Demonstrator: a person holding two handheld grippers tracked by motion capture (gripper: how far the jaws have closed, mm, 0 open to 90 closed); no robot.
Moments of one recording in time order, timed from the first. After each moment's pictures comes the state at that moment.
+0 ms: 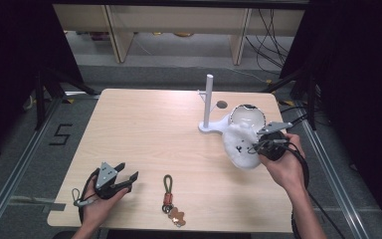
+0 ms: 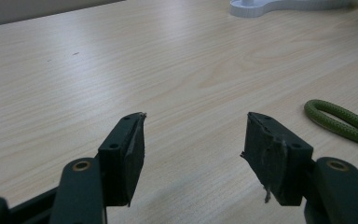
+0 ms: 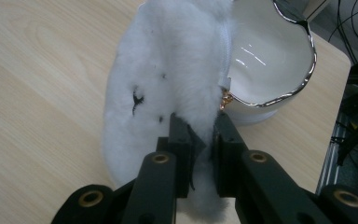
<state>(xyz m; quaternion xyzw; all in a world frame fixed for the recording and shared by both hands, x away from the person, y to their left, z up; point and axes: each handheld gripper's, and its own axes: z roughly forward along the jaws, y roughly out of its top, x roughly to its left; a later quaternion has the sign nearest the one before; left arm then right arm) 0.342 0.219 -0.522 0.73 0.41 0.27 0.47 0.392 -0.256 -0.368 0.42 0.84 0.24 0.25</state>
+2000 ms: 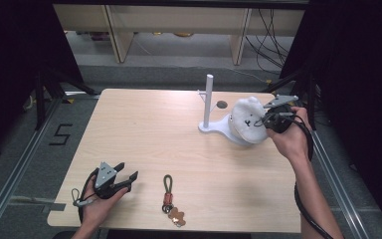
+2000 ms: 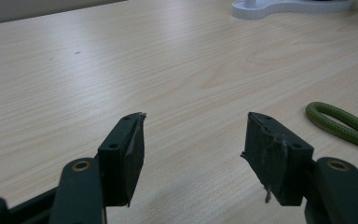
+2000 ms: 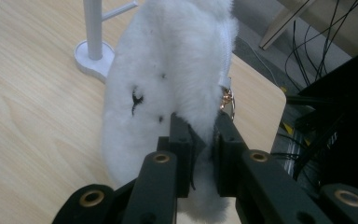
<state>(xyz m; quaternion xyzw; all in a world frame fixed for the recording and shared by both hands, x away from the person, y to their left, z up) 0.343 0.220 -0.522 0.73 0.42 0.27 0.47 0.449 -0.273 -0.335 0.41 0.83 0.24 0.31</state>
